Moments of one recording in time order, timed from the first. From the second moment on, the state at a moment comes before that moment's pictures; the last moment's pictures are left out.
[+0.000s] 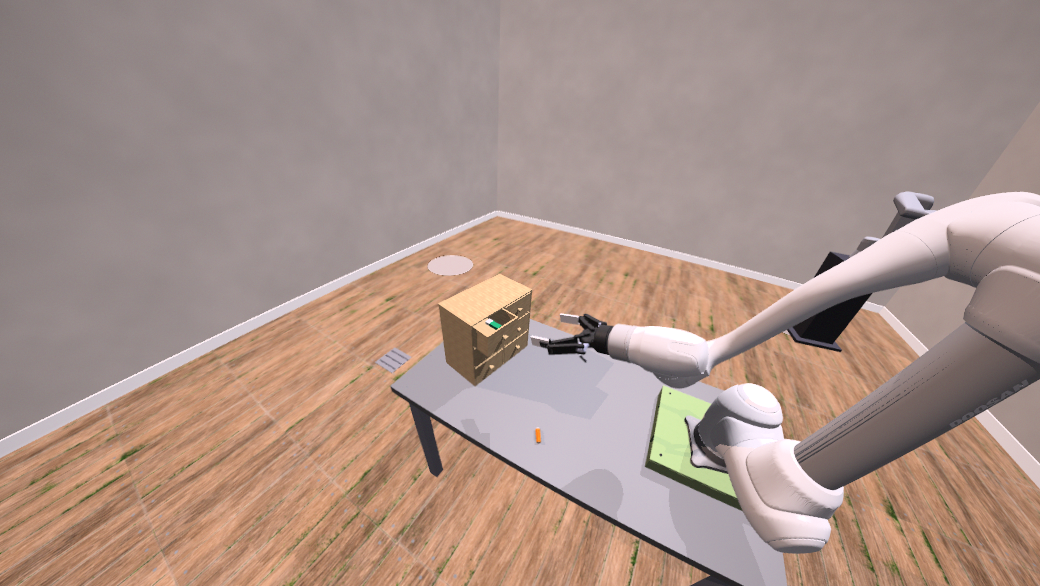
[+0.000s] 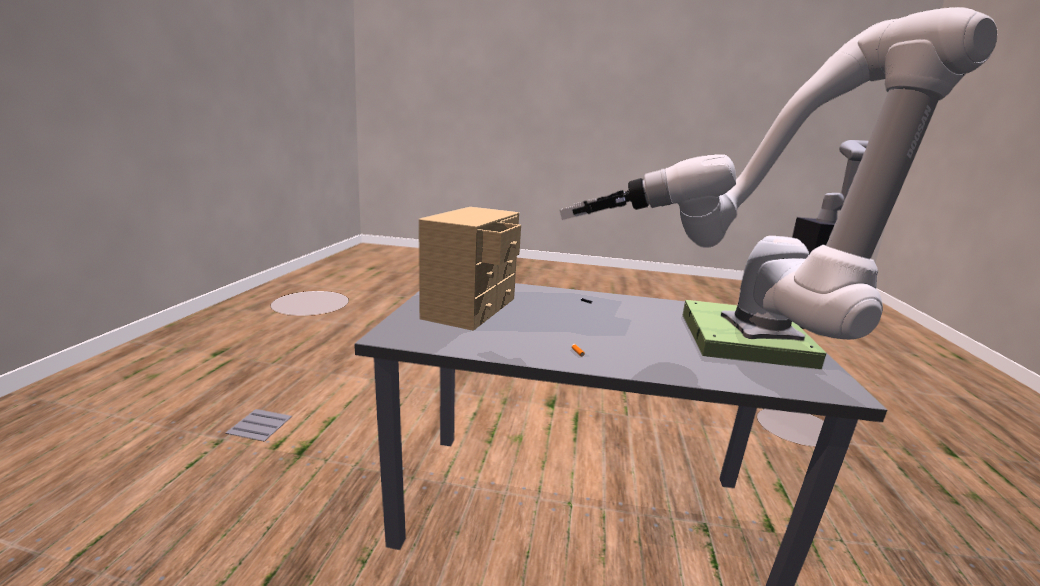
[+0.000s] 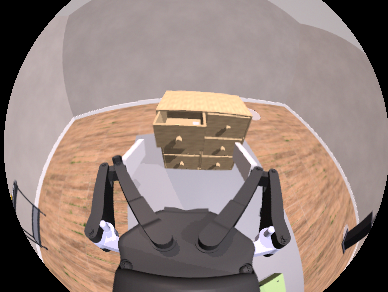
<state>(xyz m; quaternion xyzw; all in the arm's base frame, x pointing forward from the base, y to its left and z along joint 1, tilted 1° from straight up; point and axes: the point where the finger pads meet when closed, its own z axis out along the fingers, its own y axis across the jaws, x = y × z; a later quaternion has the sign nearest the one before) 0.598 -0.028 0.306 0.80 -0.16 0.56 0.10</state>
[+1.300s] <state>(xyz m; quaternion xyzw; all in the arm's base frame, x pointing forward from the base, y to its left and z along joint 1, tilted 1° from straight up) 0.595 -0.026 0.311 0.84 -0.17 0.51 0.09</state>
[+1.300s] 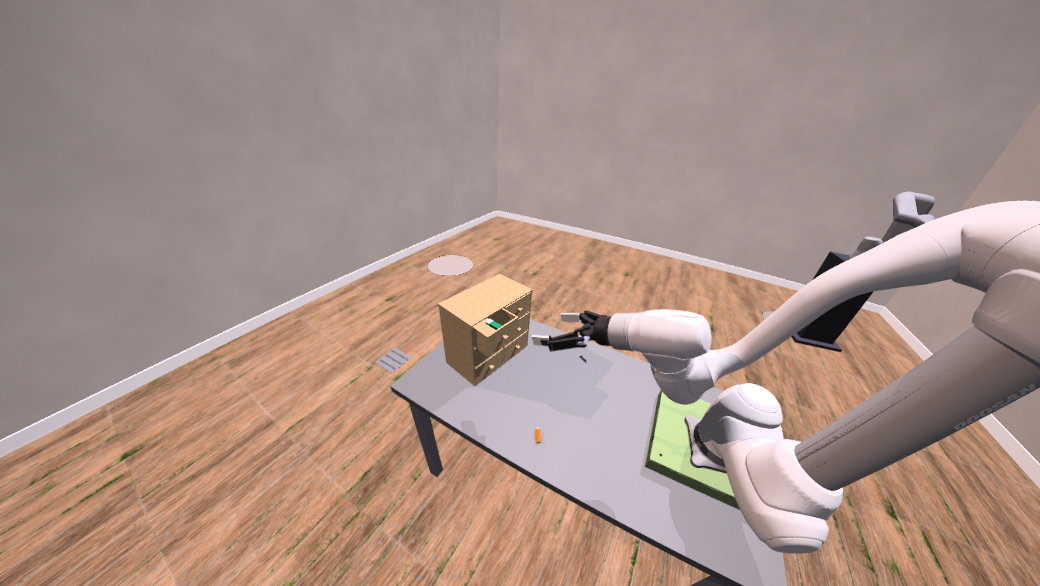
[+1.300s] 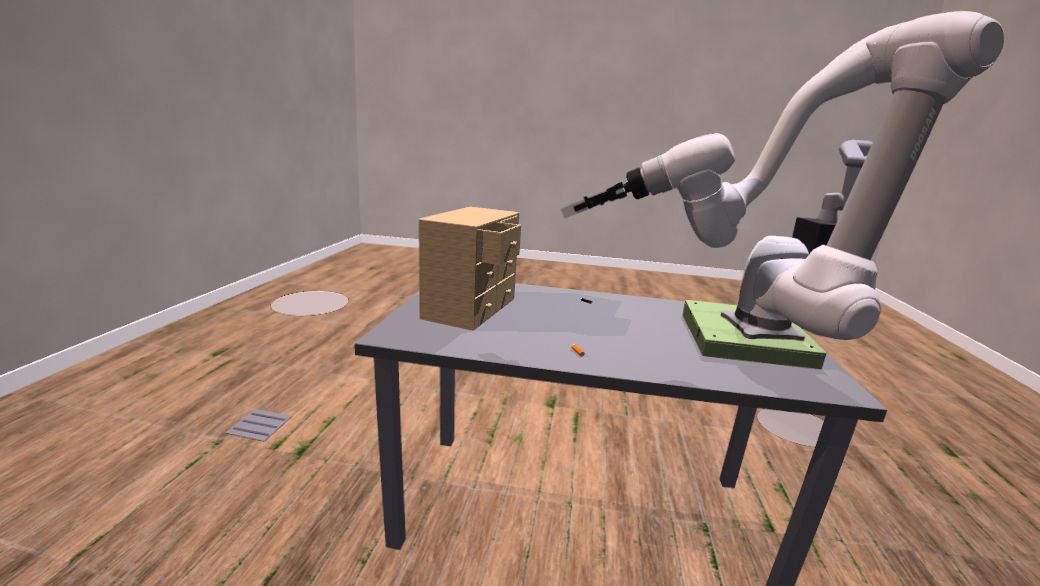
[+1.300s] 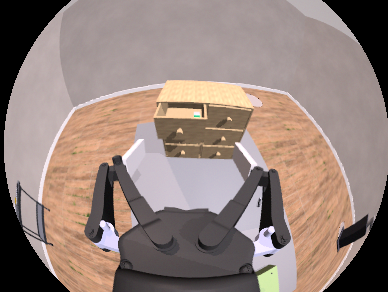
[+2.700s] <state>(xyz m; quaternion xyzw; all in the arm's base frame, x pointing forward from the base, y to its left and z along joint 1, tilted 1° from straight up) 0.594 -0.024 0.341 0.97 -0.19 0.12 0.01</state>
